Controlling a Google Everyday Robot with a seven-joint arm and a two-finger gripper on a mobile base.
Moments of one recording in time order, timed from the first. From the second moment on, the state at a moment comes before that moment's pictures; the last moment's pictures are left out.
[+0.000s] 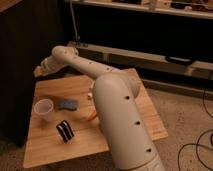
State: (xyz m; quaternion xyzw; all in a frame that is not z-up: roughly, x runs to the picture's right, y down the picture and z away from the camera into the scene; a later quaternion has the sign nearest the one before) arm -0.384 -0.103 0.838 -0.37 -0.27 0.52 0.73
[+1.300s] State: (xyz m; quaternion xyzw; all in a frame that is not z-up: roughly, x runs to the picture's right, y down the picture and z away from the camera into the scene) arm -0.371 -0.102 0.821 -0.37 -0.26 0.52 0.73
